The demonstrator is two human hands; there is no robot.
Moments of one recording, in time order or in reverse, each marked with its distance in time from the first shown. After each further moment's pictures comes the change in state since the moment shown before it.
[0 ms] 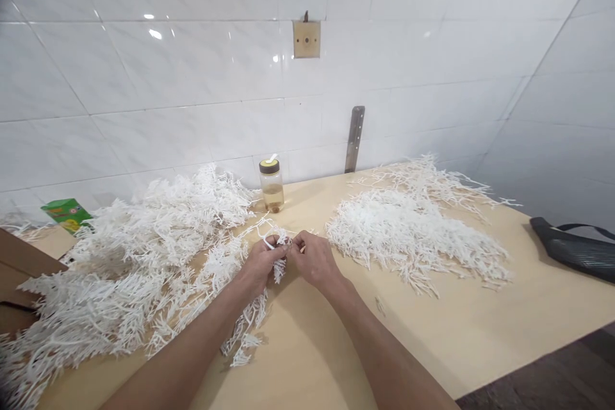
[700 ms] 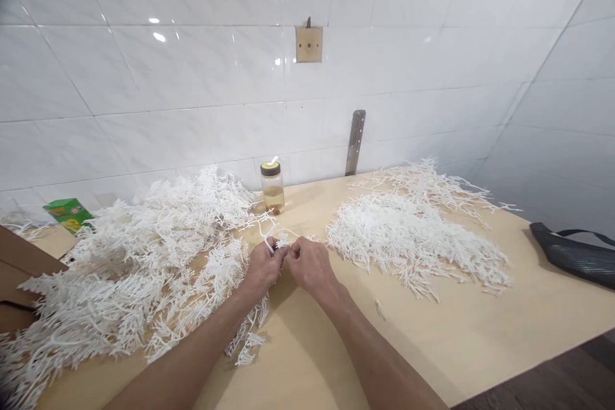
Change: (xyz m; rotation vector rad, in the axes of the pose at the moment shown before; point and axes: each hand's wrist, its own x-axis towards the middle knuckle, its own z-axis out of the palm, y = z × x) left_hand 0.006 -0.011 0.000 0.476 0.186 0.251; right_hand -0.002 -0.007 0.012 -0.161 -0.005 0.071
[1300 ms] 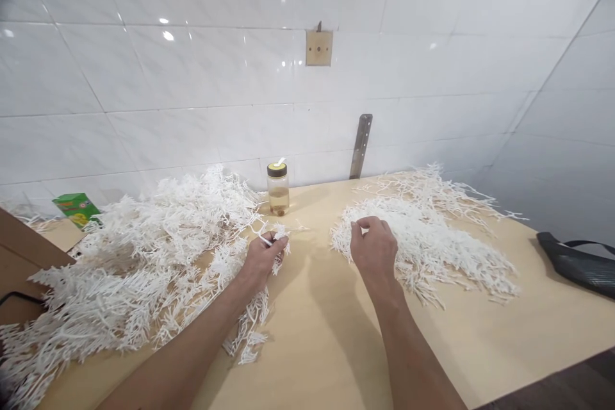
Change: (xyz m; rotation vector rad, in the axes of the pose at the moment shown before) left_hand 0.012 -0.003 -0.012 -0.391 -0.061 -0.089; right_hand 0.020 0.064 -0.060 -0.030 0.612 0.161
